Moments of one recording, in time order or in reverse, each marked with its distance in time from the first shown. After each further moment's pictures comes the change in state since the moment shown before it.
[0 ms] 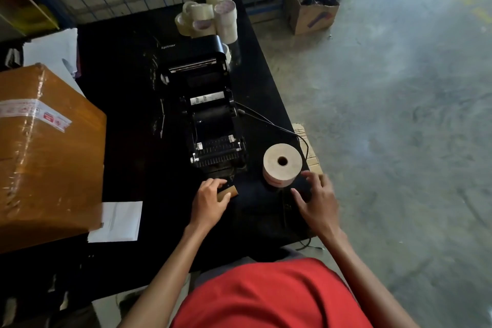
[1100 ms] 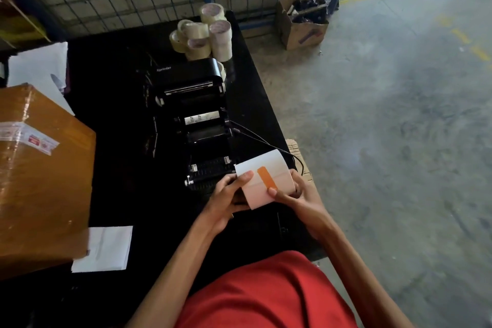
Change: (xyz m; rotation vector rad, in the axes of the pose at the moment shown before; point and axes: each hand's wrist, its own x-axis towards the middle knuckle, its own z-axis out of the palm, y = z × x) left_hand 0.045 0.091 -0.043 -1.191 -0.391 -0.443; right_hand 0.048 -0.086 -0.046 1.026 -0.461 0.229
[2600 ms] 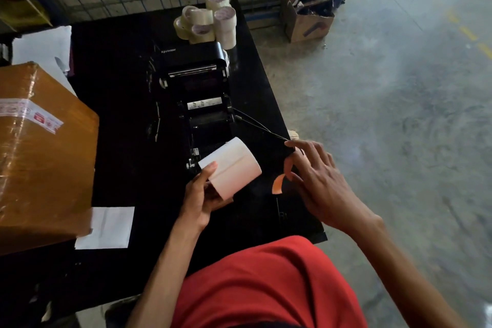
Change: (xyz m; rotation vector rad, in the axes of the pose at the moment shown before) left_hand -0.039 -0.014 -0.037 -0.216 0.243 0.045; right_hand -0.046 -0.061 -0.012 -1.402 -0.043 -0.599
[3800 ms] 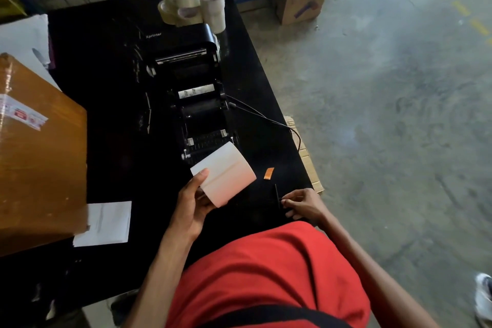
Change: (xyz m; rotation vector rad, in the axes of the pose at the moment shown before) left_hand -0.016 -0.016 -0.023 -0.033 -0.061 -0.017; right_hand -0.049 0.064 0.176 0.819 -0.342 0.939
